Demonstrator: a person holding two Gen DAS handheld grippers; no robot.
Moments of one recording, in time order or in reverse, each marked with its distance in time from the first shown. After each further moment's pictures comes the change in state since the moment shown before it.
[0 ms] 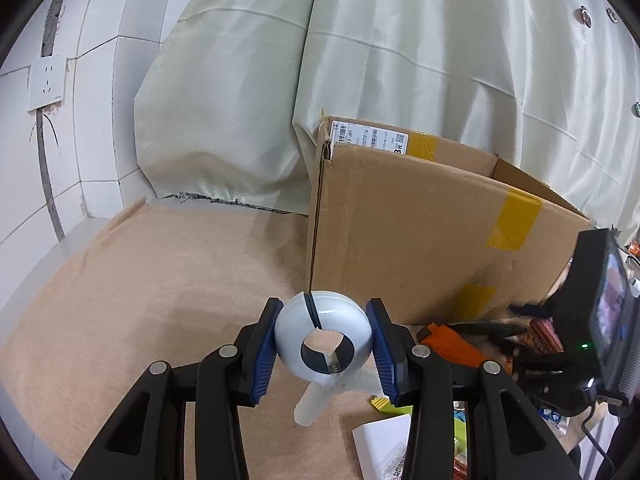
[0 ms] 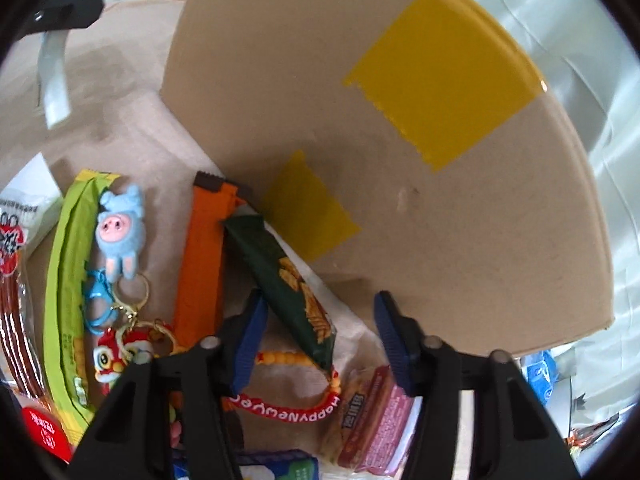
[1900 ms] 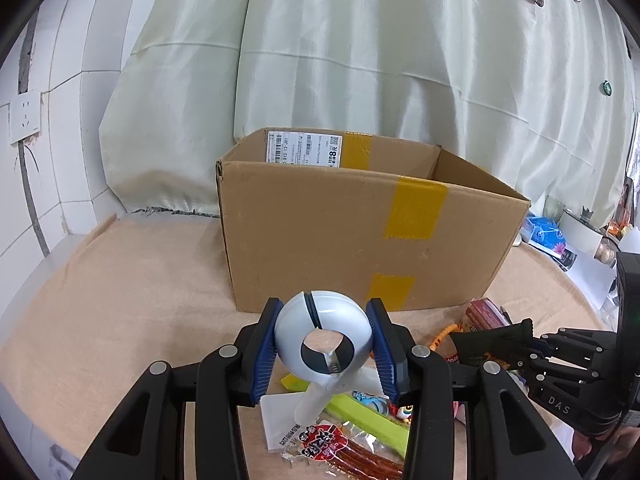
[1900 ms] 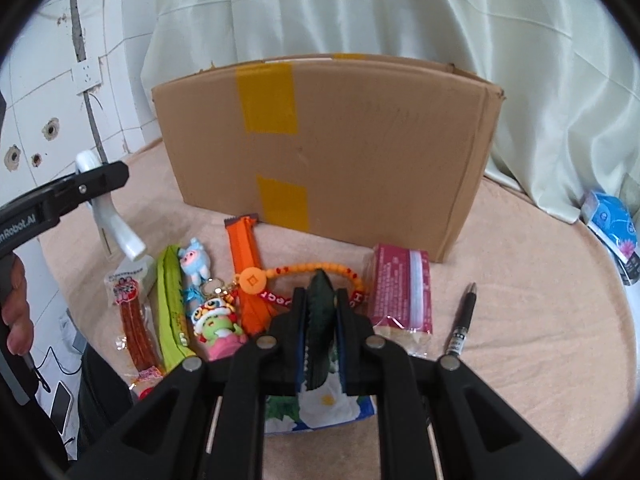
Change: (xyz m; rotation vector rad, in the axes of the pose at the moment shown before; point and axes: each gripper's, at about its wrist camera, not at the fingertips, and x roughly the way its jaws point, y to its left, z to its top) left arm -0.033 -0.074 -0.005 0.062 -0.007 -0.057; right arm -0.094 -0.036 -0.099 0.583 -0.232 0.271
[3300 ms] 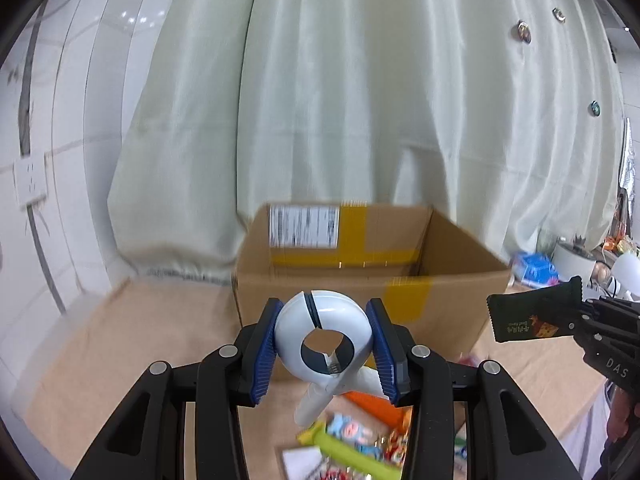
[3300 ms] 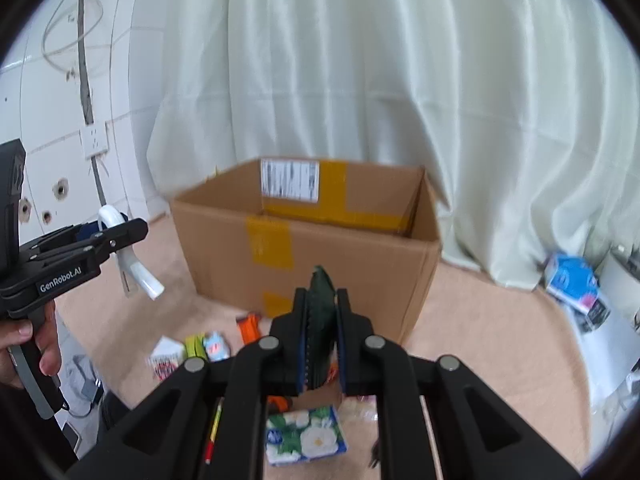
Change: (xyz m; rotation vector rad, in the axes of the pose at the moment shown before) left arm -0.045 -0.006 0.074 0.050 -0.144 0.010; right arm -0.087 0.000 0.063 0.003 -0.232 -0.055
